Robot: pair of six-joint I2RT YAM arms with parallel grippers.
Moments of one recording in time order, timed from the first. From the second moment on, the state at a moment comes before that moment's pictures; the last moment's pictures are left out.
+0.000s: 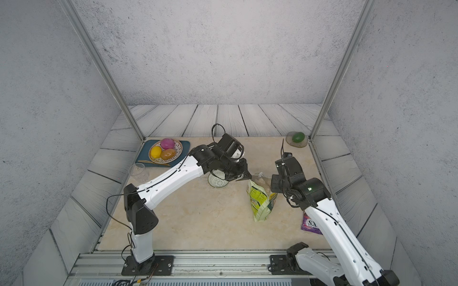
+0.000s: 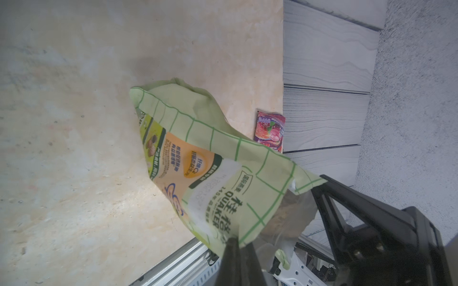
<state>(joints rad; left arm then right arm) -0.89 1.92 2.01 -0.94 0.41 -0.93 0.42 1.03 1.20 -1.07 0.26 0.40</state>
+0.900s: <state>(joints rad) -0.74 2.16 2.26 -1.00 0.43 -0.77 0.19 1.38 1.29 -0.73 0.00 0.34</state>
